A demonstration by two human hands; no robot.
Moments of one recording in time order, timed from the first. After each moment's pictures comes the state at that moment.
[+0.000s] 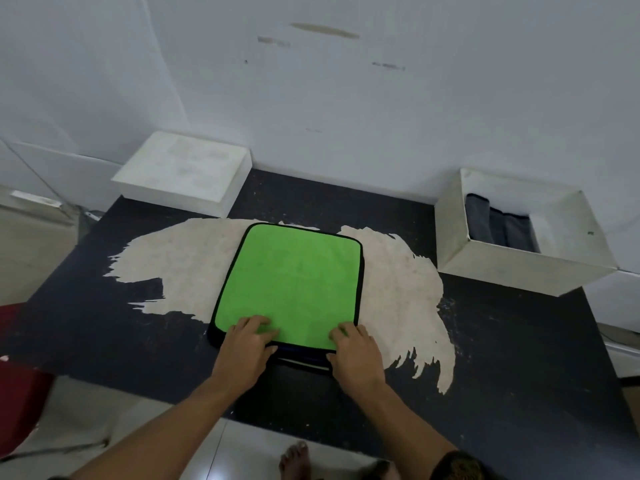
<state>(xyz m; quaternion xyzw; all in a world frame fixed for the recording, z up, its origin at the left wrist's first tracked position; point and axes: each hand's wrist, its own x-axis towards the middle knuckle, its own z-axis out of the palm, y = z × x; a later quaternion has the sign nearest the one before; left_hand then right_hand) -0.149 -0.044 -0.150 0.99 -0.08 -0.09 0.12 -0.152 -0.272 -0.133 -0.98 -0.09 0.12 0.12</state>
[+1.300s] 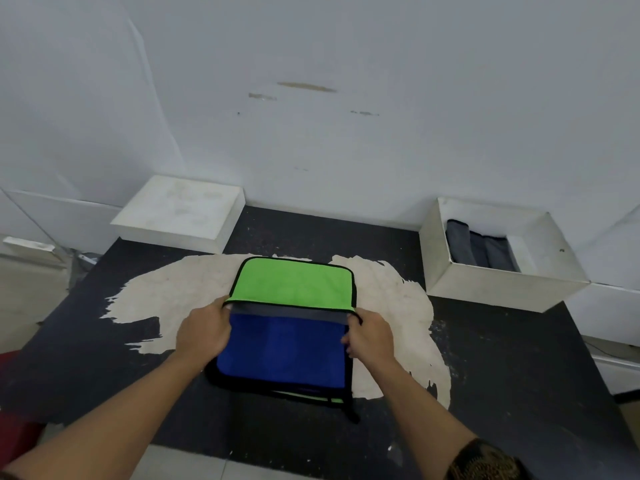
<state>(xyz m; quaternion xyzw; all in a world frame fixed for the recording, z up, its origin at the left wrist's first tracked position) -0.073 0.008 -0.095 0.97 0.12 -0.03 0.23 -0.092 -0.287 -0.077 -0.87 0.18 0.09 0.44</state>
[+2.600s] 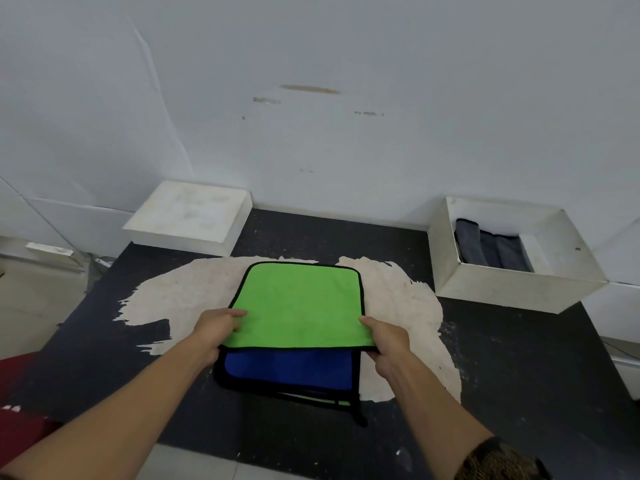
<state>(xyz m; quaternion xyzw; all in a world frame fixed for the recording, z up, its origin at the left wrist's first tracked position) -0.064 -0.001 -0.082 0.71 0.35 -0.13 0.60 -0.084 -0.300 -0.078 -0.55 0.44 0.11 0.71</state>
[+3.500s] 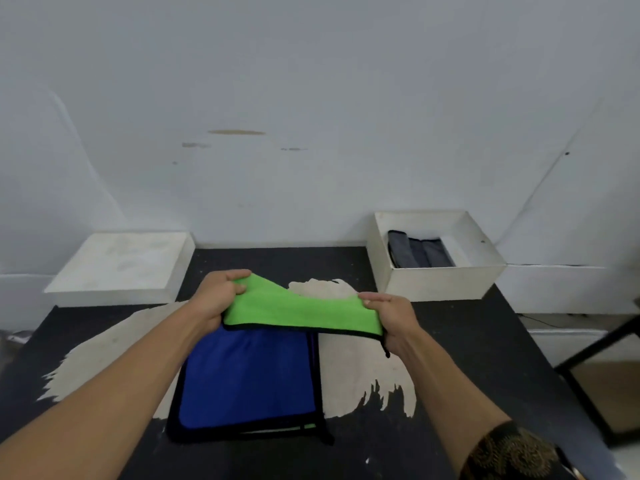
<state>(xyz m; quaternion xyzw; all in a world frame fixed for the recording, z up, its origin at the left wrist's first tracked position) 0.003 -0.098 0.015 0.76 0.11 -0.13 0.63 -0.080 -0.384 -0.016 -0.59 0.32 -0.01 0.74</state>
